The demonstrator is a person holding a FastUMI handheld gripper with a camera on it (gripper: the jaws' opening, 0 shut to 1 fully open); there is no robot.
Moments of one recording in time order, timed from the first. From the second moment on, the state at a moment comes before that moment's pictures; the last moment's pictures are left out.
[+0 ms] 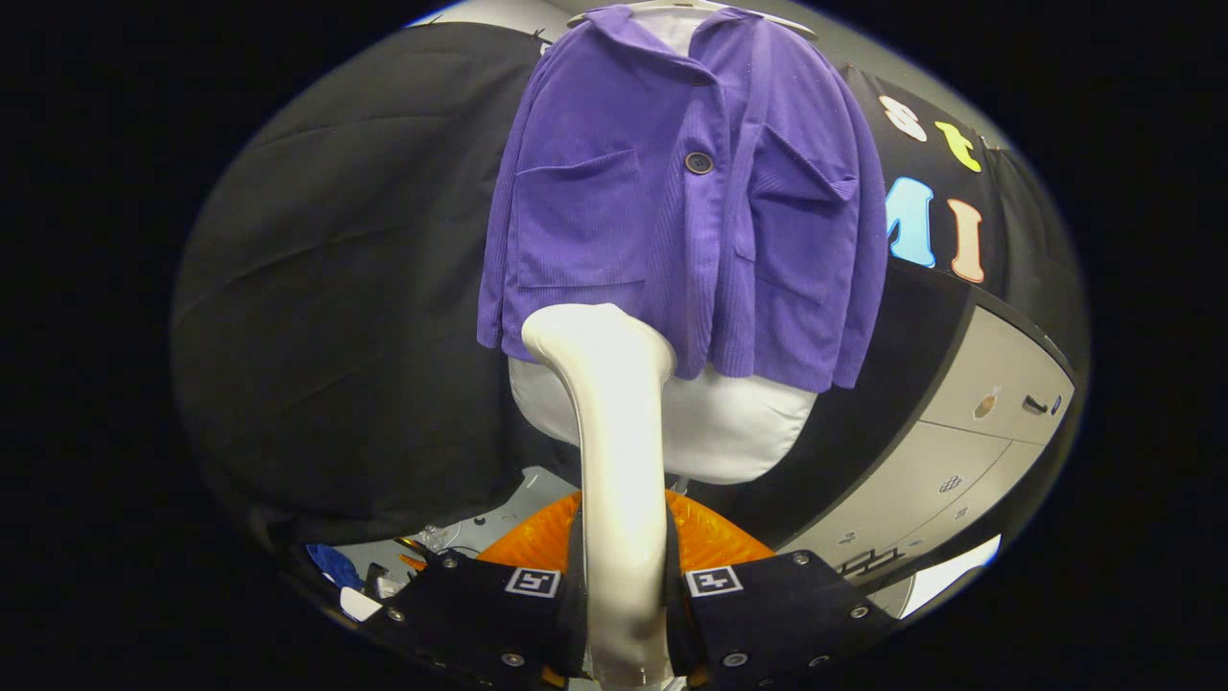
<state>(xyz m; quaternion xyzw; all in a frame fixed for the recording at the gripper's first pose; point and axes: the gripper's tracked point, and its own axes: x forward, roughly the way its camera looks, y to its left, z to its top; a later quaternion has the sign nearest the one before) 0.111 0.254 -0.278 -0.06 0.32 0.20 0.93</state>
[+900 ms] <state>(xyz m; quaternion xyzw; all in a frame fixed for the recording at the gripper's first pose) 0.043 0.061 -0.053 0.05 0.12 0.14 0.98</state>
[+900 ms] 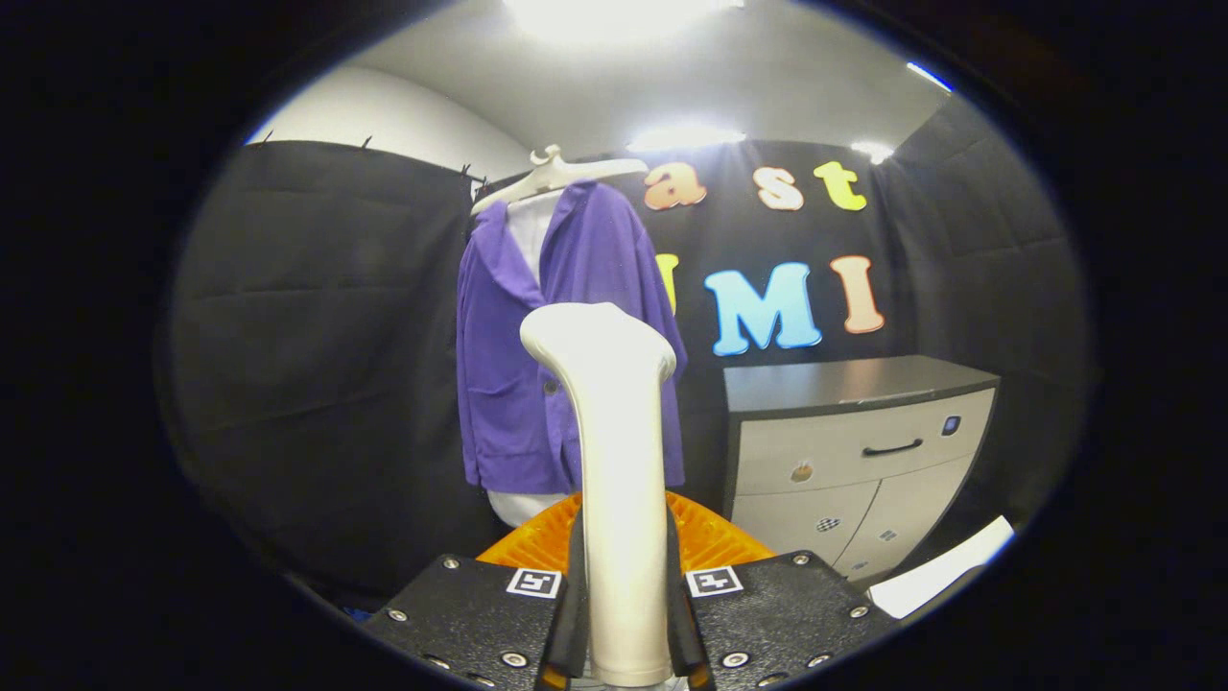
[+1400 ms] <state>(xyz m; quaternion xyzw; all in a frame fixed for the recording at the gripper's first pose) -0.013 -0.042 0.023 0.08 0.03 0.09 0.99</state>
